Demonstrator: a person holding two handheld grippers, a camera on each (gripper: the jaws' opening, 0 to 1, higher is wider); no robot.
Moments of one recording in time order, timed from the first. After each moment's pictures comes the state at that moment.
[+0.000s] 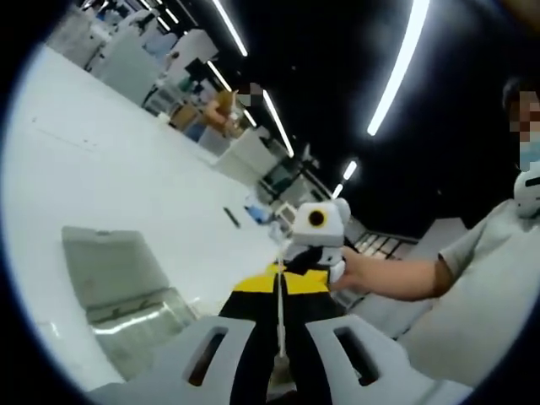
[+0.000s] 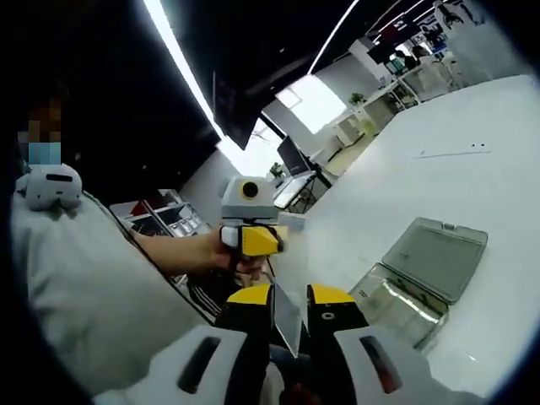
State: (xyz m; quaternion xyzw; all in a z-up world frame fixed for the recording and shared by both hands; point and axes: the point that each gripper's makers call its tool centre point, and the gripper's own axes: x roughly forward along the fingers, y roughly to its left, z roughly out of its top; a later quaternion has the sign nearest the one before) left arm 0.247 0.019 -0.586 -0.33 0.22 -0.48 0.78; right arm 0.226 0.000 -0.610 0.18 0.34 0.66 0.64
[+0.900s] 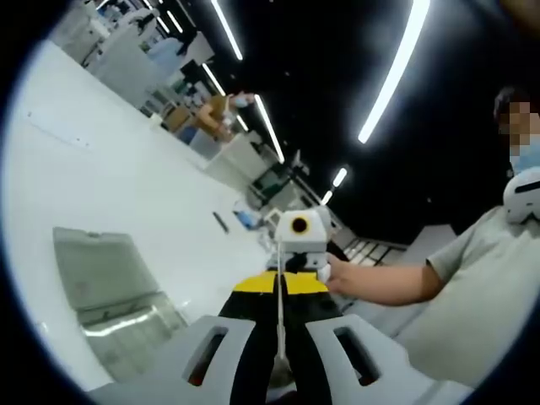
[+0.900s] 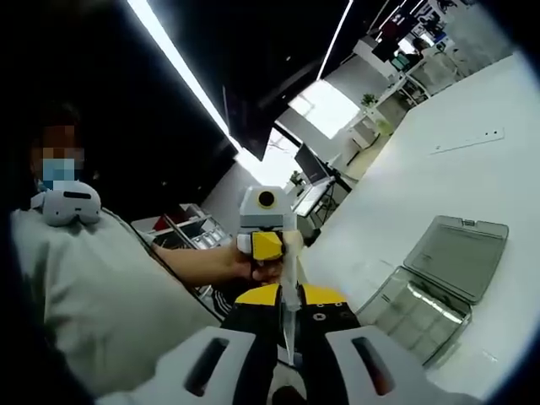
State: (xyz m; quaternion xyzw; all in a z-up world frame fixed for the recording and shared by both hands) left arm 0.247 0.019 -0.576 -0.36 0.21 -0.49 0.77; right arm 0.221 0.004 -0.597 0.24 0.33 0.69 0.60
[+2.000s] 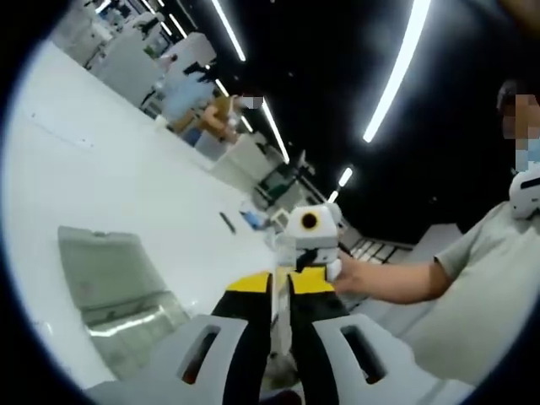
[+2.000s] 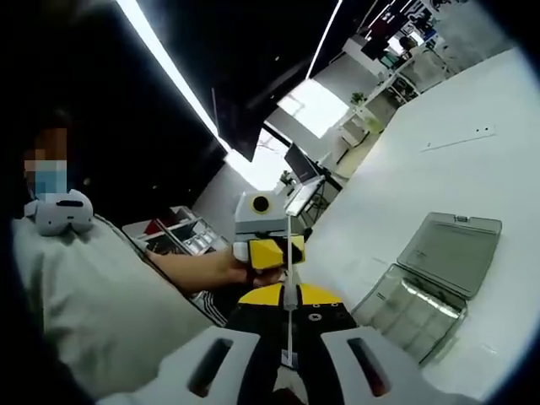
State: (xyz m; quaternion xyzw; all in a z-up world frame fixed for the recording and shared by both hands) left arm 0.250 0.020 -0.588 -0.35 0.21 -0.47 0.78; right arm 0.226 0.007 -0.598 0.23 0.35 0.66 0.62
